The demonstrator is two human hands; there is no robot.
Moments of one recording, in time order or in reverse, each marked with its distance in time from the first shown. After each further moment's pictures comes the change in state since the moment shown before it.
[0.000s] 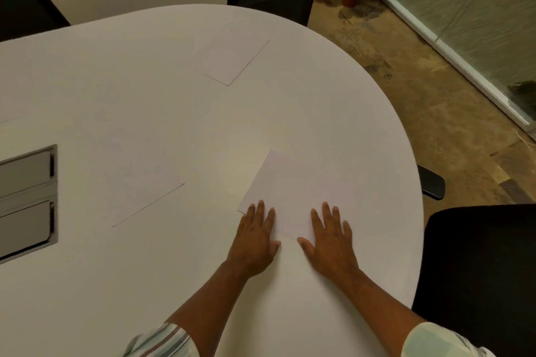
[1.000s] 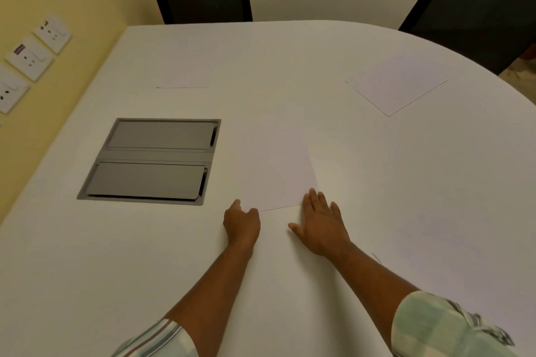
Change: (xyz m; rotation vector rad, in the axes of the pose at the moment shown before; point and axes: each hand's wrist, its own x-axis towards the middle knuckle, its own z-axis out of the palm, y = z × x) left_hand -0.087 -0.261 -0.106 -1.145 0.755 -1.063; right_hand 0.116 -0.339 0.004 -0.183 -0.132 -0.566
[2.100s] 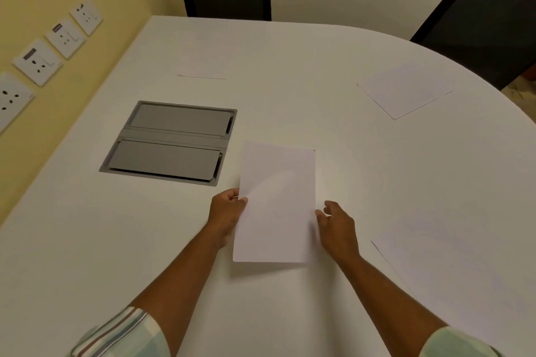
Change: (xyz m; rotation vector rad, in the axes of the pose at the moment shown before) left_hand -0.004 -0.022 -0.085 -0.239 -0.240 0.019; right_hand -0.071 -0.023 -0.019 0.681 0.242 0.317
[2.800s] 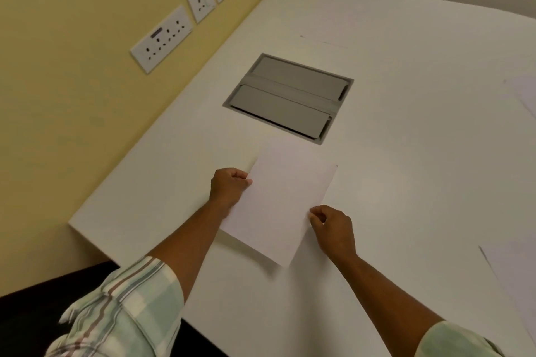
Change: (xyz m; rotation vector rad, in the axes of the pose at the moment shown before) left_hand -0.076 -0.074 -0.236 0.155 0.434 -0.029; right_hand -0.143 -0.086 0.159 -0.039 -0.321 -0.310
